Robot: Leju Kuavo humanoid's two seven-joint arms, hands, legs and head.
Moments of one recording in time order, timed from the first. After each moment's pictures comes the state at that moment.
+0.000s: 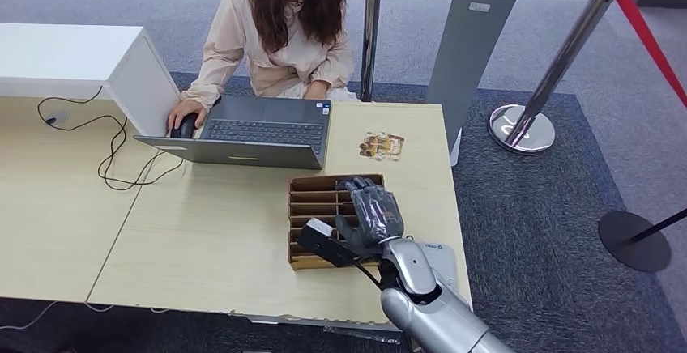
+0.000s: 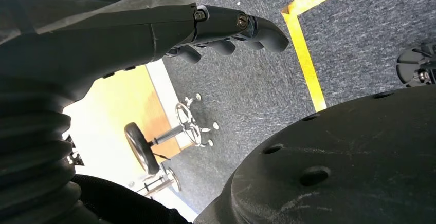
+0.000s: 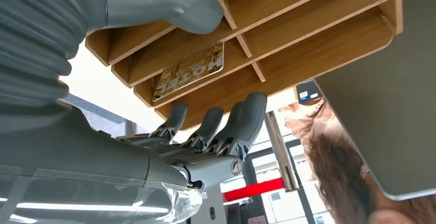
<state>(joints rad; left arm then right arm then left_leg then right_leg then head) -0.02 0.04 -1.10 -0.16 0.90 0.08 0.27 -0.46 0.03 0.84 -1.15 0.83 -0.43 0.29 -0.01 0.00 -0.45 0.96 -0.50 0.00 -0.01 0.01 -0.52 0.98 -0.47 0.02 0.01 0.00</state>
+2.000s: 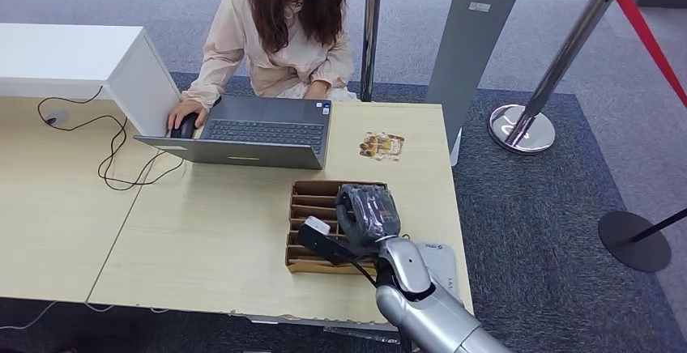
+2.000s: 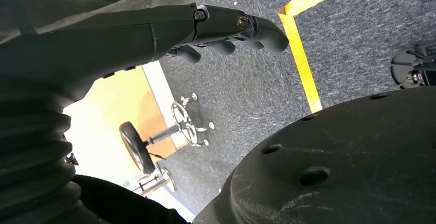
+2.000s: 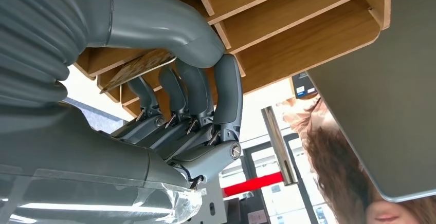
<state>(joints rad) -0.02 0.03 -1.10 -0.16 0.91 0.08 0.25 -0.48 0.06 0.84 -1.04 0.83 -0.51 0.25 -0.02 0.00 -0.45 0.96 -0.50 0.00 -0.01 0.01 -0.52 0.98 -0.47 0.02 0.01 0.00</state>
